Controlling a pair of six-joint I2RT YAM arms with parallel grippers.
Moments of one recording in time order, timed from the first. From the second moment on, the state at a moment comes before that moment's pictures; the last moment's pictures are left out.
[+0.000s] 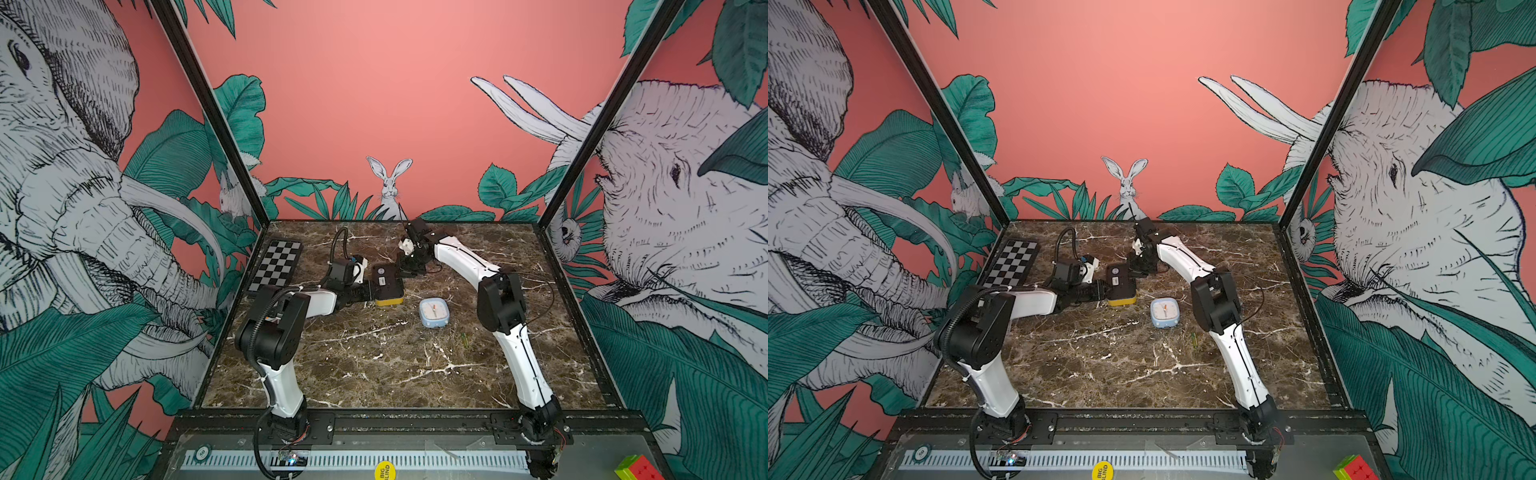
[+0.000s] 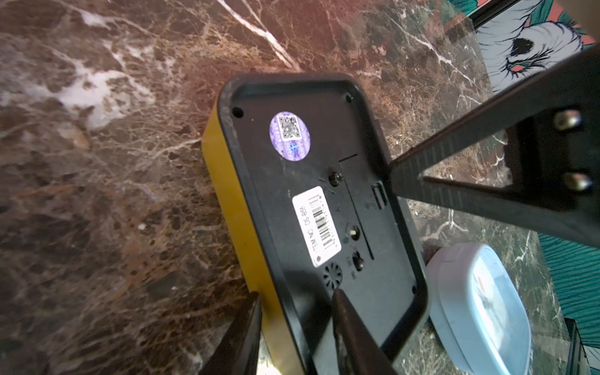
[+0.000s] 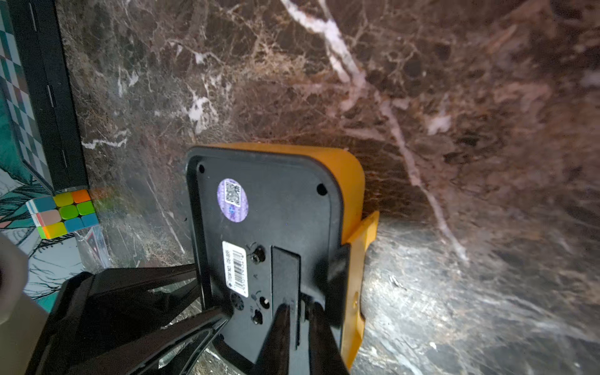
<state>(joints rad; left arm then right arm) -0.35 1.81 0.87 0.19 0.43 -0.40 0.56 2.43 2.20 -0.94 -0.41 0.46</state>
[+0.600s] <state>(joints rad) -0.35 1.81 0.88 0.19 0.43 -0.40 0.57 2.48 2.27 -1.02 -0.43 0.45</state>
